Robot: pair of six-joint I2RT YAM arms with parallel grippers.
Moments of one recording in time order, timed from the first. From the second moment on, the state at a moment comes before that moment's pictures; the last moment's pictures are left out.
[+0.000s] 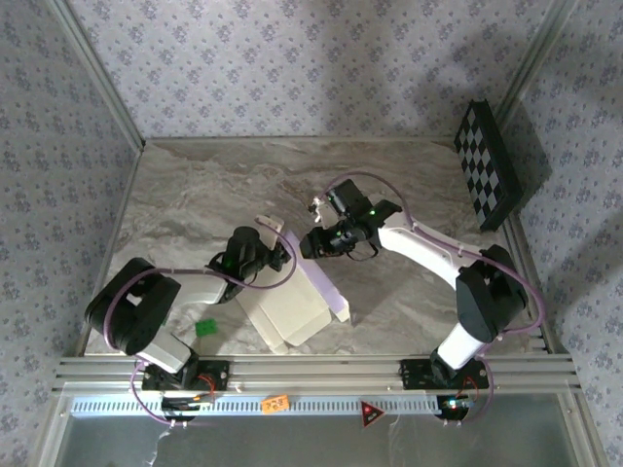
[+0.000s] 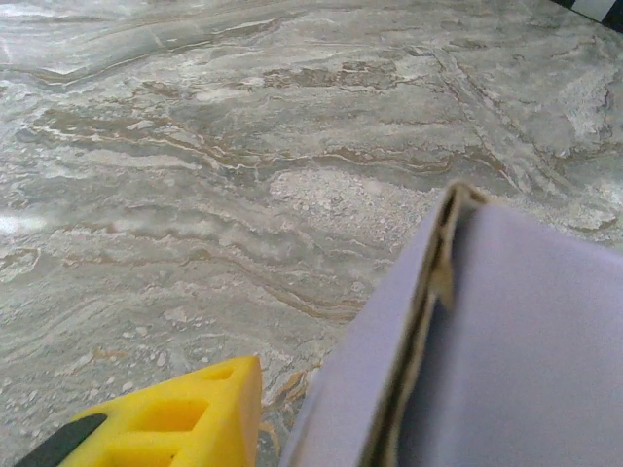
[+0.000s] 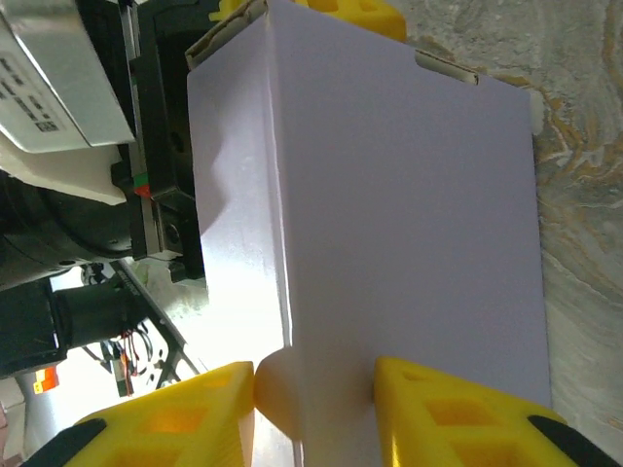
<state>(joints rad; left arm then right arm) -0.62 1.52 0.48 0.63 0.09 -0.13 0.69 1.62 1.23 -0.60 -0.53 0.40</state>
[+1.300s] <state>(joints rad) -0.64 1.35 0.47 0.51 -0.12 -0.22 0.58 1.36 1.18 -0.66 -0.25 0.41</state>
